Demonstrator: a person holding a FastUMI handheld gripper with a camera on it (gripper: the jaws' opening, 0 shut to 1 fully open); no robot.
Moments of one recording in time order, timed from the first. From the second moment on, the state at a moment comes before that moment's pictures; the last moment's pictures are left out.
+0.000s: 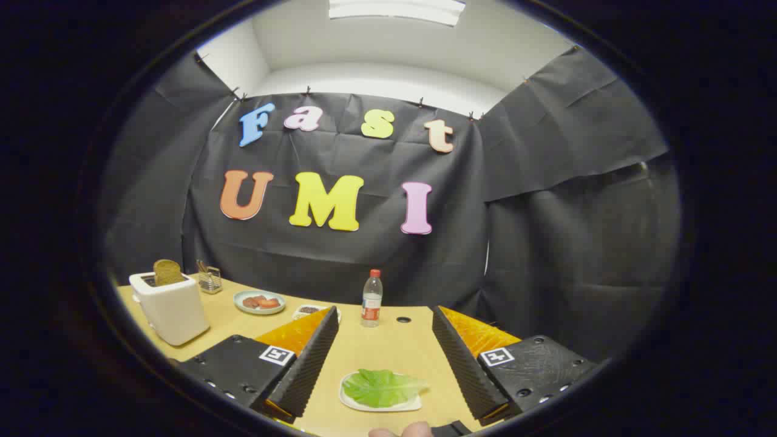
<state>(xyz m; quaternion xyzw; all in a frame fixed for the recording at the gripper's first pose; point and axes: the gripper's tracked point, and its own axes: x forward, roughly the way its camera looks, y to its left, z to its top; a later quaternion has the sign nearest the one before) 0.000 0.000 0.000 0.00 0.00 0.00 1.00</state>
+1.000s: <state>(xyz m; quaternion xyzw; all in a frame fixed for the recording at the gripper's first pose) -0.013 -0.015 -0.010 0.01 0.01 -0.01 1.00</state>
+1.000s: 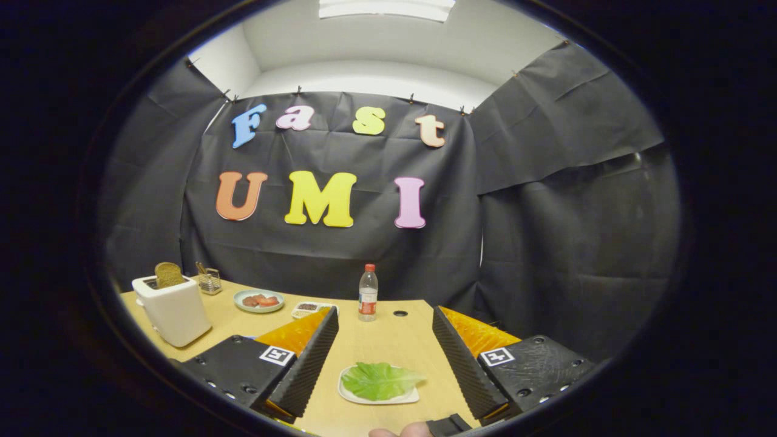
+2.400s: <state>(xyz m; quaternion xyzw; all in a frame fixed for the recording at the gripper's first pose) 0.072 0.024 -0.157 -0.03 0.22 0.07 0.97</state>
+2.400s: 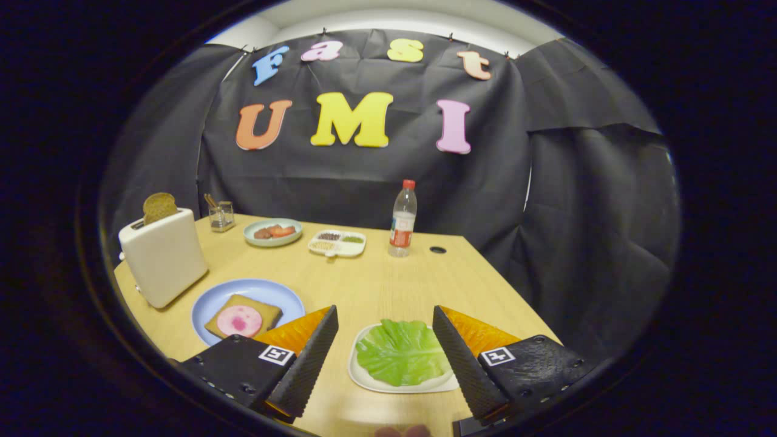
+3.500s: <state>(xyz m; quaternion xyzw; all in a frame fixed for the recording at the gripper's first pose) 0.103 0.002 -0.256 0.02 0.36 0.09 0.93</state>
